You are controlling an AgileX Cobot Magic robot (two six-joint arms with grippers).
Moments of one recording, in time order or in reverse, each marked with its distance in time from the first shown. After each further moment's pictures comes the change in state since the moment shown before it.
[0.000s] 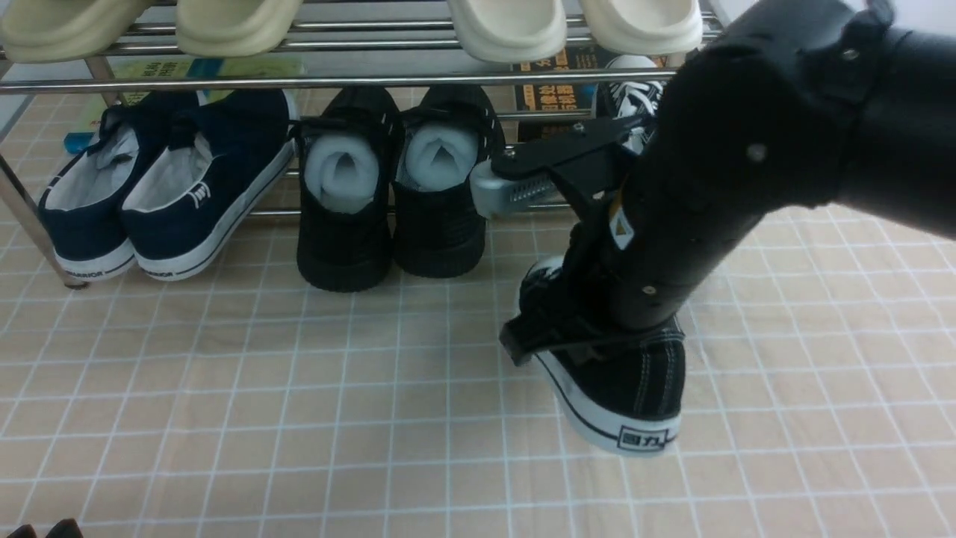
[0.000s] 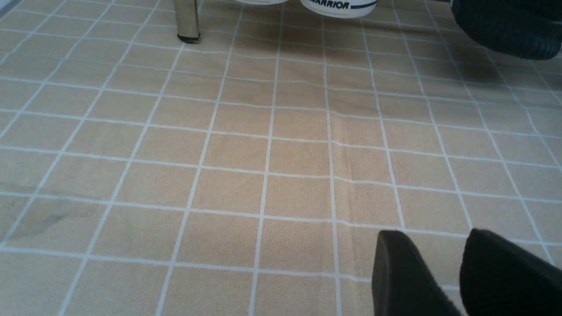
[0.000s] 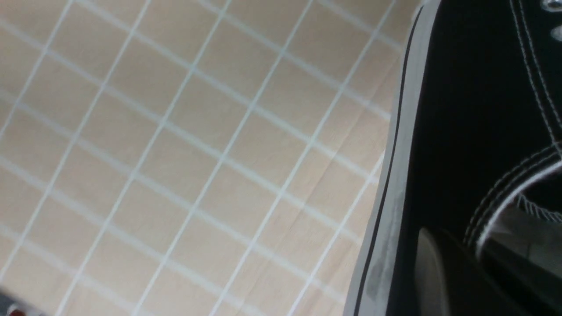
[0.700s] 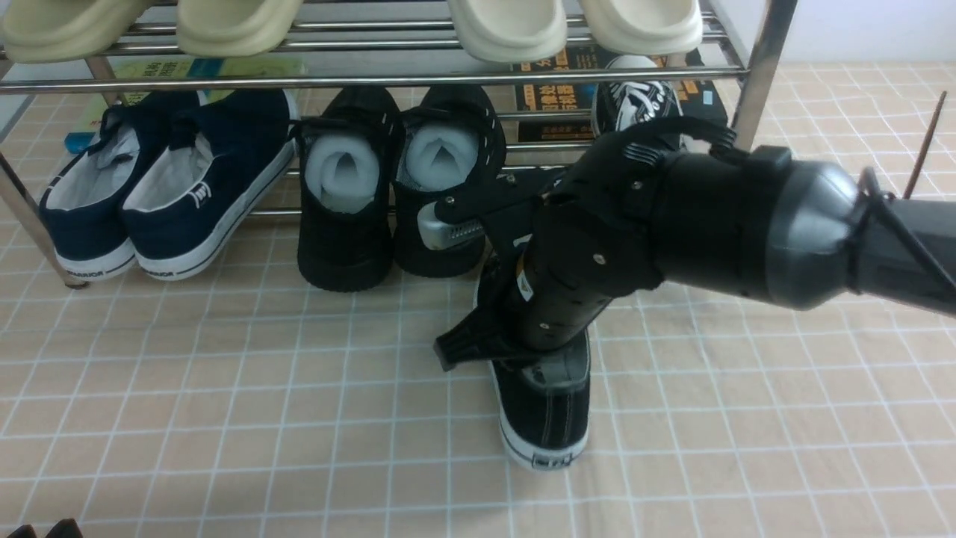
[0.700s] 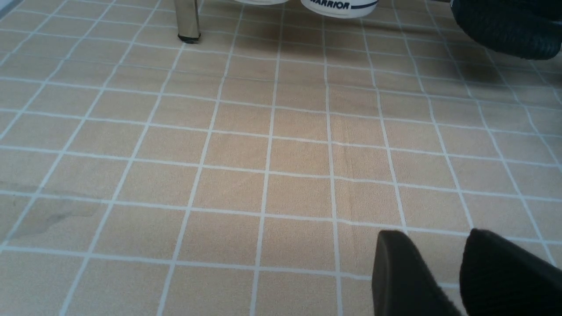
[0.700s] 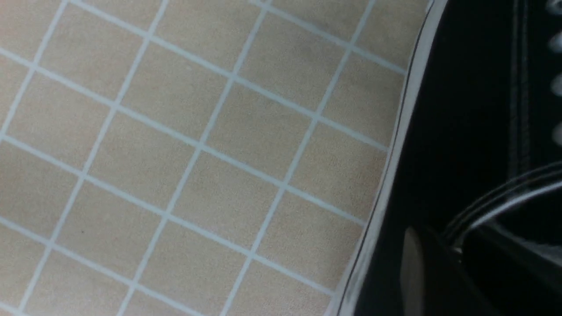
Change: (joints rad) right arm 0.002 0.203 0.001 -0.054 -0.264 0.138; left arm 0.000 0.000 0.000 0.000 0.000 0.000
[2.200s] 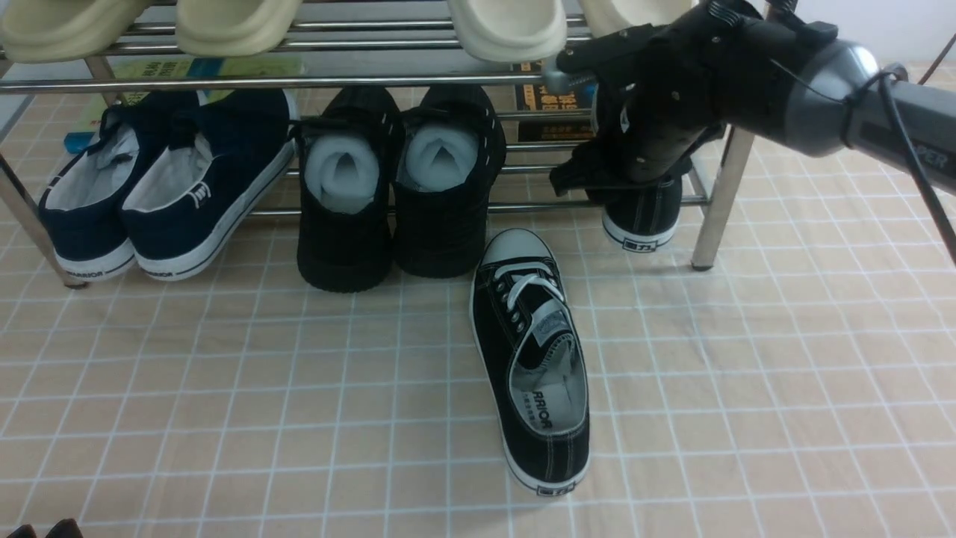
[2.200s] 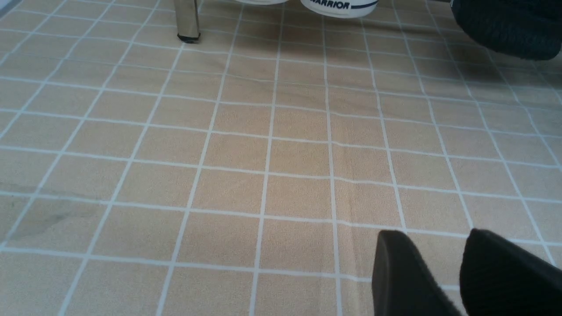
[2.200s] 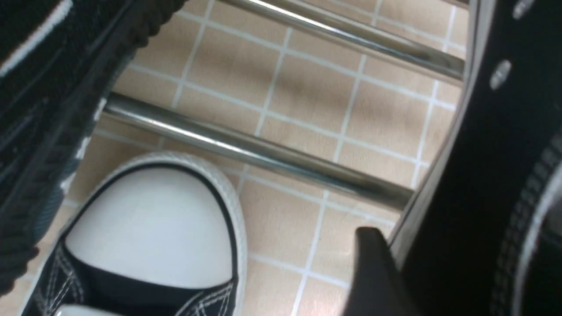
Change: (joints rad) right arm -0.334 0.216 -0.364 -0.141 0.016 -0.172; left arm 0.000 0.000 0.000 0.000 0.000 0.000
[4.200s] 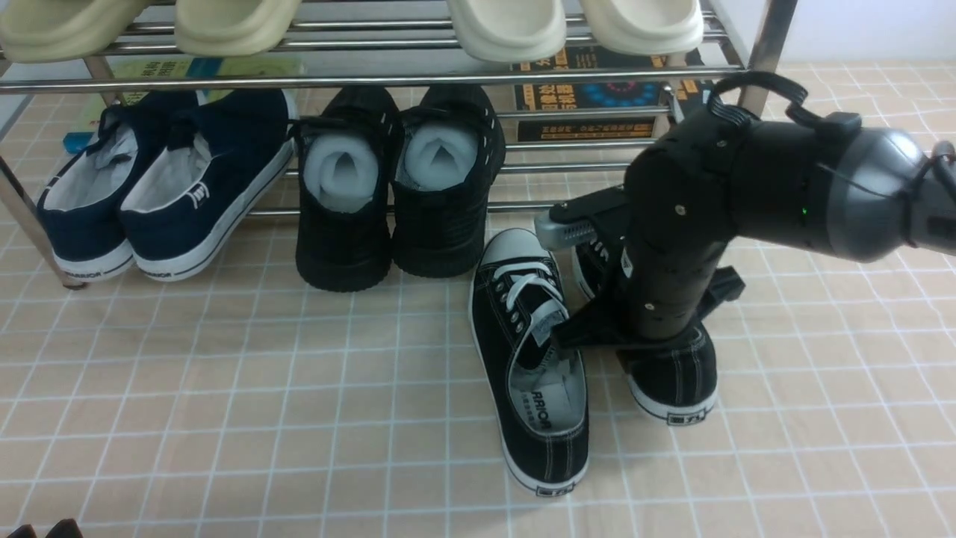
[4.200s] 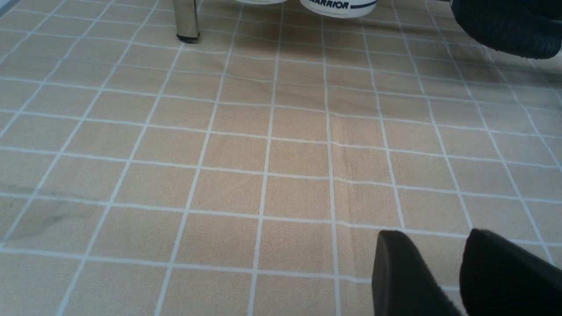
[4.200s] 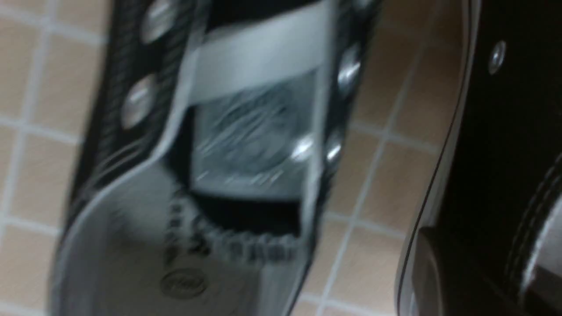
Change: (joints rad) right arm 0.152 -0.216 0.424 0.150 0.145 0.096; left arm 0.001 0.000 0.000 0.000 0.000 0.000
